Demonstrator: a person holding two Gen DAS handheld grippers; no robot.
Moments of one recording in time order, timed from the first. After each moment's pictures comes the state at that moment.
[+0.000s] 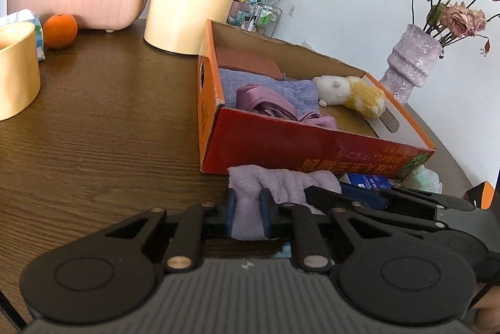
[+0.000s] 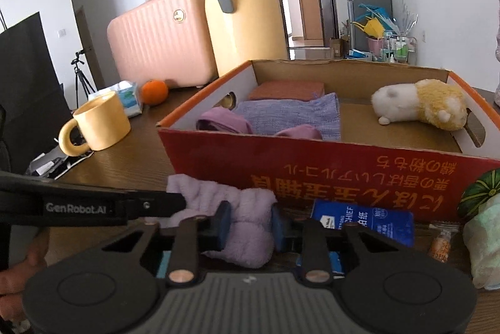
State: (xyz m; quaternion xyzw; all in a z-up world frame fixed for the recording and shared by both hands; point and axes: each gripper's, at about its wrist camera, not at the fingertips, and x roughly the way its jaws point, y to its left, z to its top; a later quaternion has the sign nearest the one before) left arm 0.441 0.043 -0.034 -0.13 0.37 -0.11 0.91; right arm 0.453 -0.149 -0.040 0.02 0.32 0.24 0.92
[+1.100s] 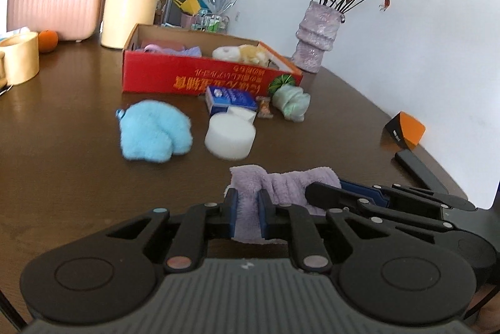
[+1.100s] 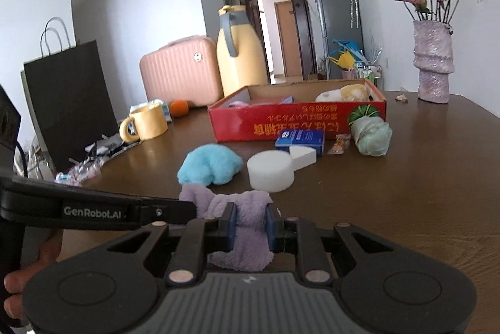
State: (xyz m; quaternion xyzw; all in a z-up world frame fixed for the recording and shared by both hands) left arm 0.220 -0.043 -0.004 -0.09 0.32 -0.18 0.92; right arm 0.202 -0.237 -0.011 0.05 0.25 0.20 0.95
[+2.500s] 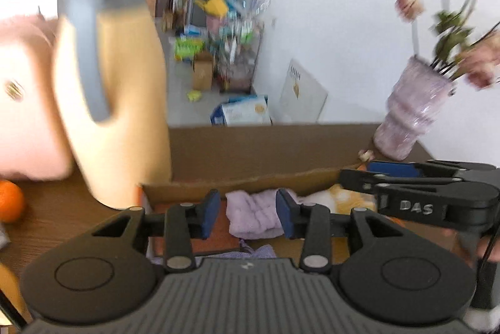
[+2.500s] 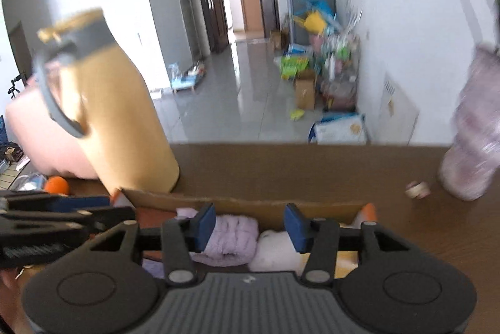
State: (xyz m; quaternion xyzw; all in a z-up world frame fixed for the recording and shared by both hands) left arm 0.624 -0.025 0.097 -0.05 0.36 -0.12 0.92; right arm 0.648 -0.224 0.096 0.02 0.35 0.13 0.93
